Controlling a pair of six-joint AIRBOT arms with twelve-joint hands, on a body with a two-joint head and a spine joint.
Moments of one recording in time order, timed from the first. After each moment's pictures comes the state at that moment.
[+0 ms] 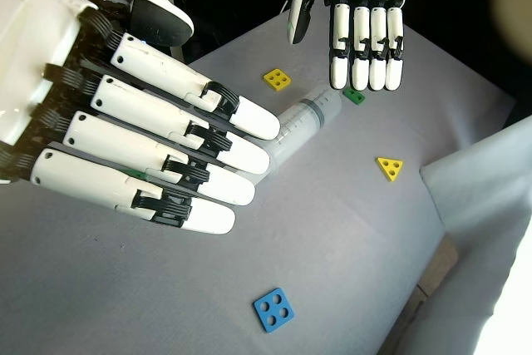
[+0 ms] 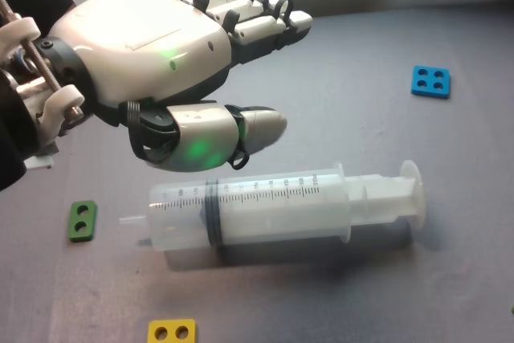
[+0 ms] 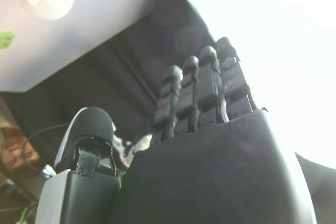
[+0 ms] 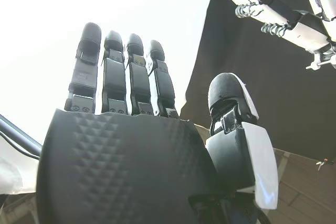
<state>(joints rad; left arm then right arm) 0.42 -0.78 0.68 -0.44 -0.31 1.50 -0.20 -0.38 0.74 -0.77 0.16 0.14</state>
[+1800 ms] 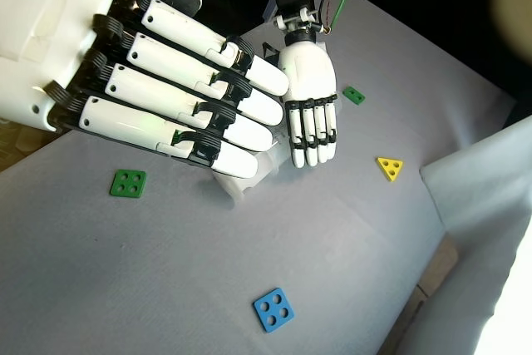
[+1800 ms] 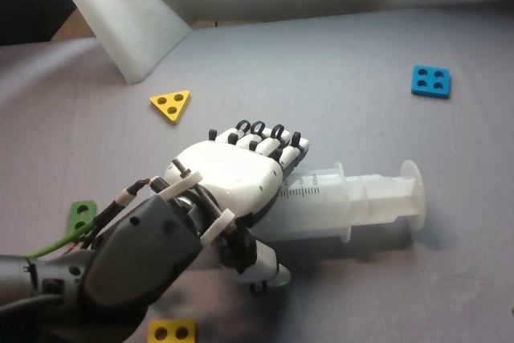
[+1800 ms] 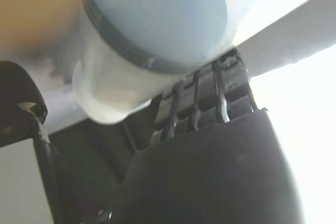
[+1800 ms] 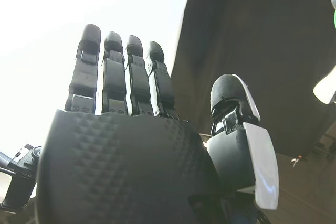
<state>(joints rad) 0.73 -1.26 0.86 -1.11 -0.74 2.01 -0.20 -0.37 0.69 -0.82 0.17 0.13</state>
